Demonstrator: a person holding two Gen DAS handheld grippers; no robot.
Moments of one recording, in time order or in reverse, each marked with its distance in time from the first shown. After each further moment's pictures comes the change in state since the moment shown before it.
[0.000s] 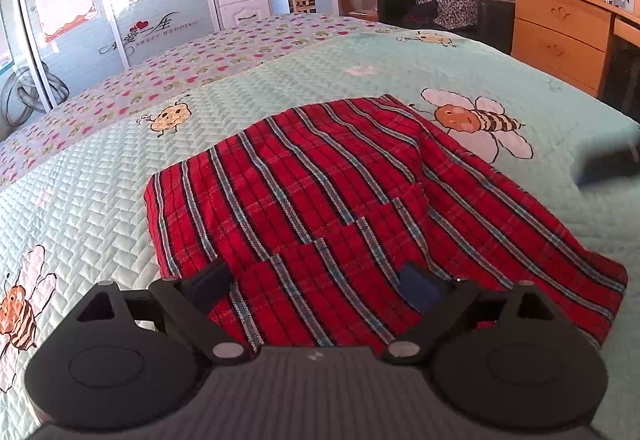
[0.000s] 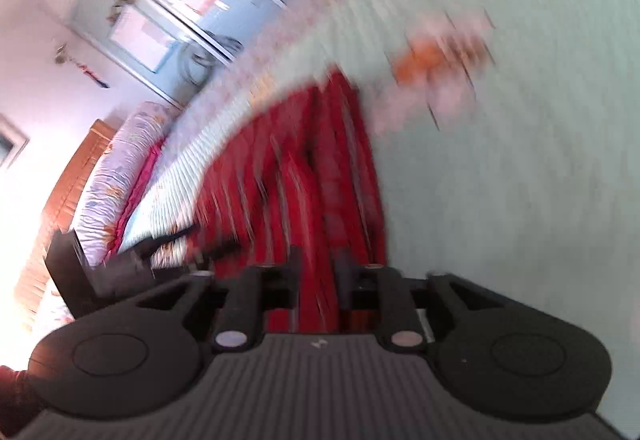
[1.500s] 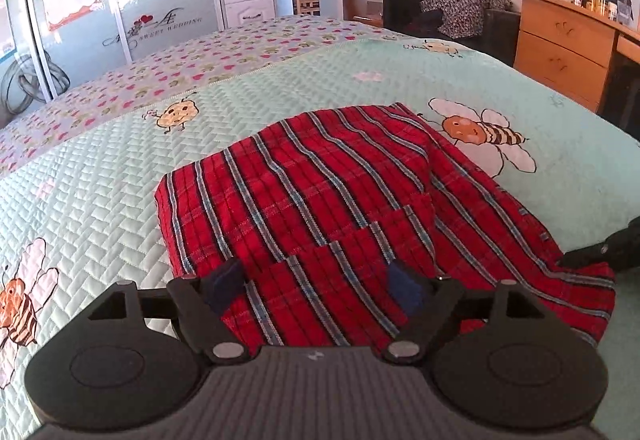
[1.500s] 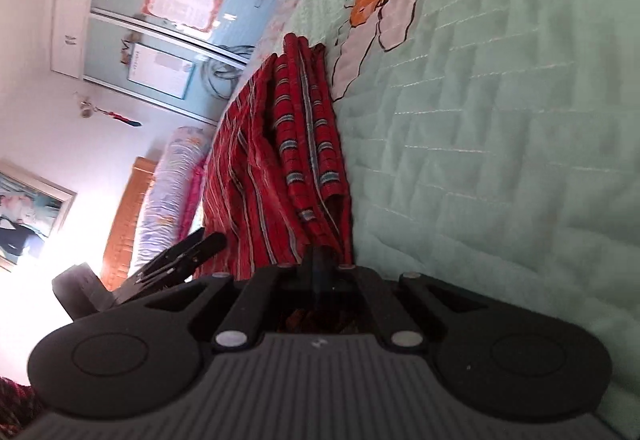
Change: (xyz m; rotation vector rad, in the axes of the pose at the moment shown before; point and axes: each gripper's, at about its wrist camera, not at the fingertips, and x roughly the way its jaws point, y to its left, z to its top) left arm -0.005 0.019 0.001 -0.036 -0.002 -0.033; right arm 0.044 -0.073 -0.022 0.300 0.080 0.182
